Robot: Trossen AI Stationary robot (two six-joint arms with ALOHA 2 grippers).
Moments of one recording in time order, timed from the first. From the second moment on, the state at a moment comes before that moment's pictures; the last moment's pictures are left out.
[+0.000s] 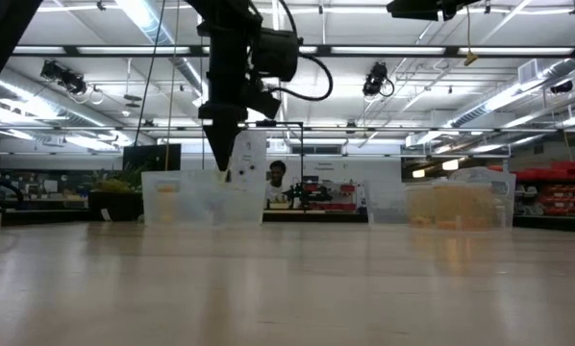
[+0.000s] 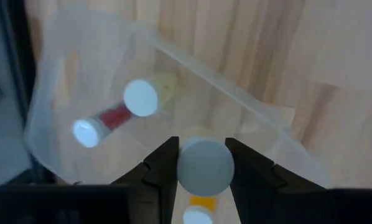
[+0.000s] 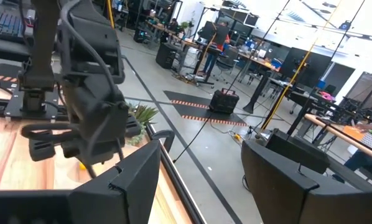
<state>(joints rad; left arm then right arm) 0.25 1.90 1.54 -1.14 -0.29 0.14 -0.16 0.77 0.79 -0.04 0.33 -0.34</state>
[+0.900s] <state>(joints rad) 0.35 1.90 1.40 -0.97 -0.17 0.12 -0.16 0.77 0.79 -0.05 0.33 -0.34</state>
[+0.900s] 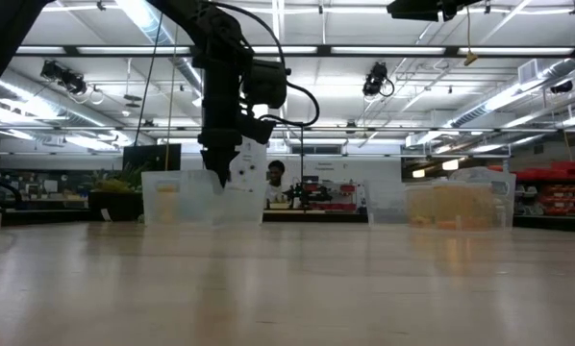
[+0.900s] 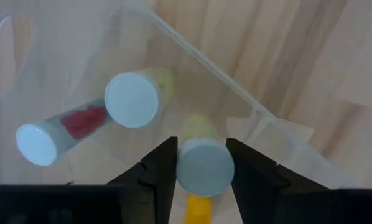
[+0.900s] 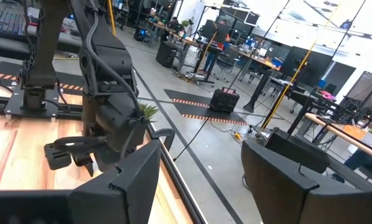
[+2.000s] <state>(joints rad) 0.35 1.90 1.40 -0.95 -0.17 0.12 -0.16 0.77 0.79 -0.05 0.33 -0.34</state>
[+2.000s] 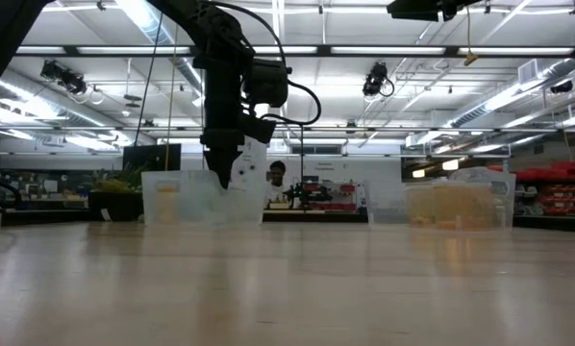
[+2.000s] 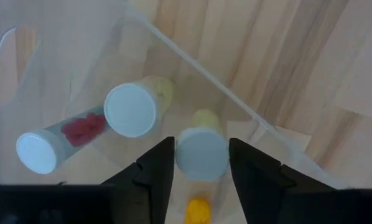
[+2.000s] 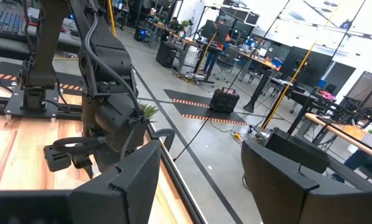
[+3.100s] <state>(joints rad) 0.17 1.70 1.55 -1.22 0.02 -0.05 -0.16 0.77 0.79 -0.05 0.33 -0.34</state>
